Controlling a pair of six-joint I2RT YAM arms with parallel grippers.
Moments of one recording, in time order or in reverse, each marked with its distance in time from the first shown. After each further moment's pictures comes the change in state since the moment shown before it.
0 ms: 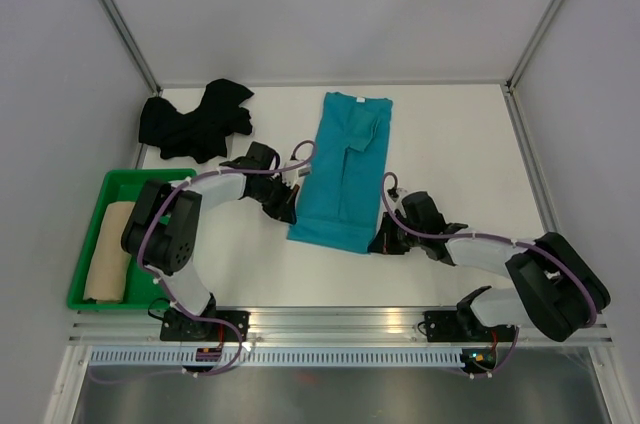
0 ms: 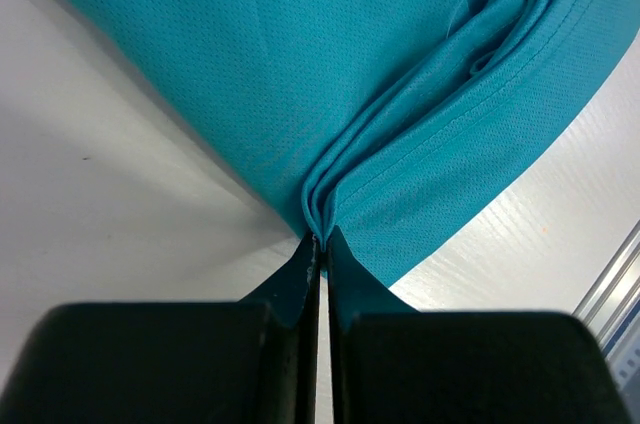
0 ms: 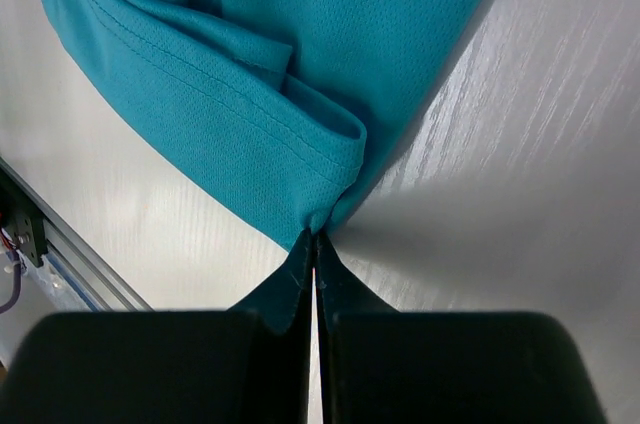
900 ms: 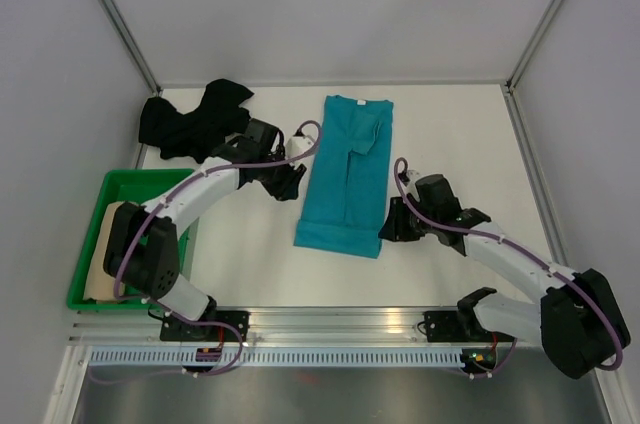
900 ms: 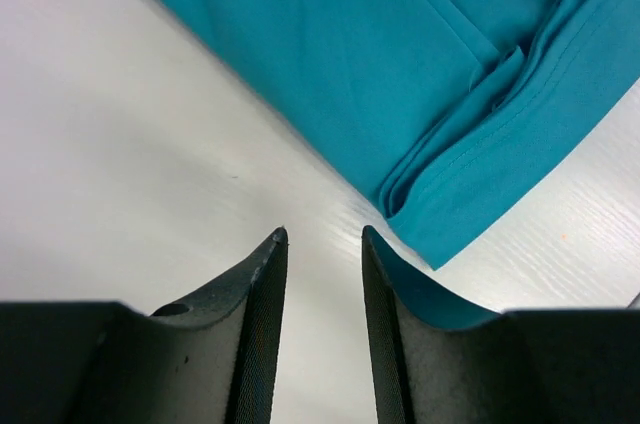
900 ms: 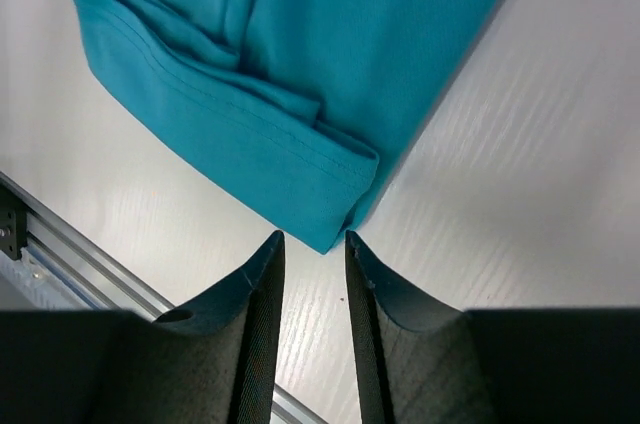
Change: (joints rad) left arm -0.070 -0.148 0.150 -0.137 -0.166 0.073; right arm -0.083 -0.196 0.153 -0.406 0.032 -0.169
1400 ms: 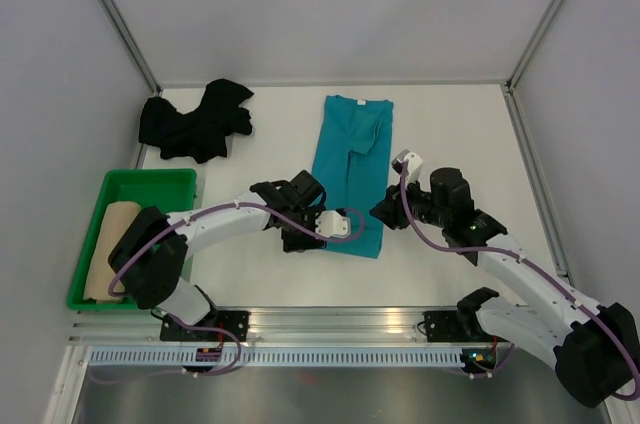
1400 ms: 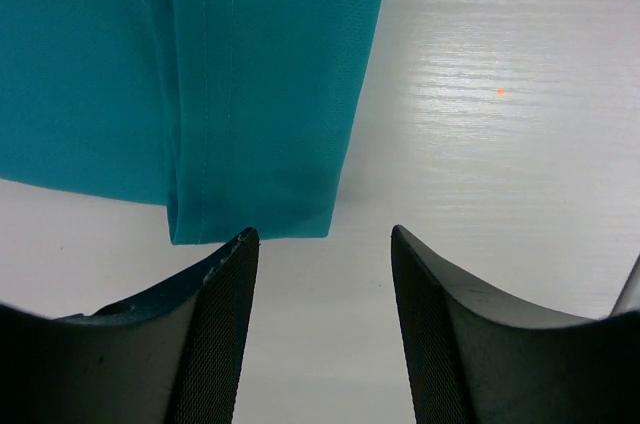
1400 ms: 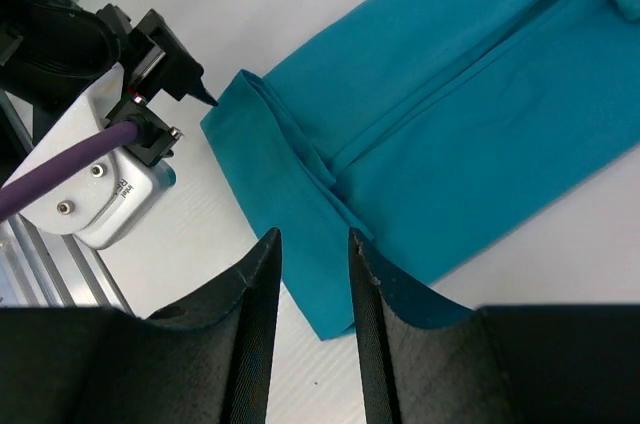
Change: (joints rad) left arm -0.372 -0.053 -0.142 -0.104 -0.209 0.360; right arm 0.024 -0.182 0.060 0.163 -0.094 -0.330
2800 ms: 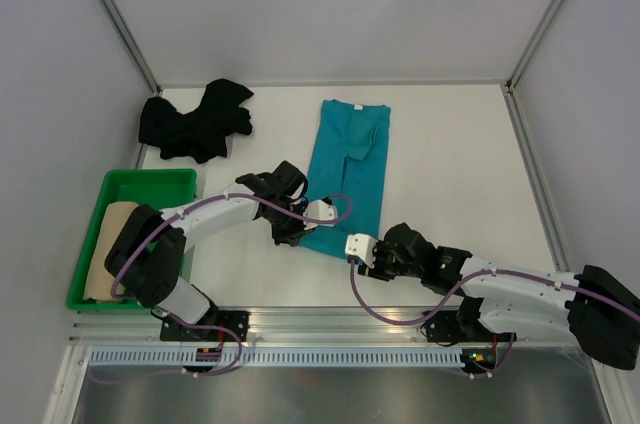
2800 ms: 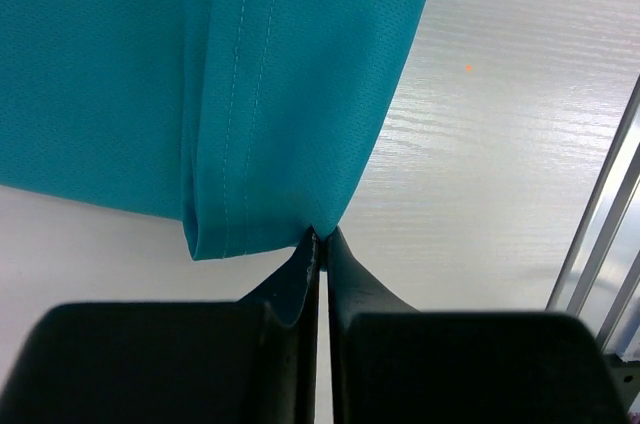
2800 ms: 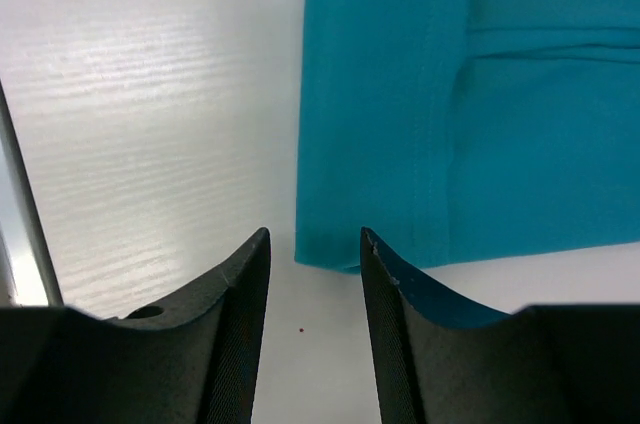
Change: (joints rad) left arm 0.141 0.008 -0.020 -0.039 0.184 0.010; right arm 0.489 0.045 -0.244 0.084 0.315 -0.526
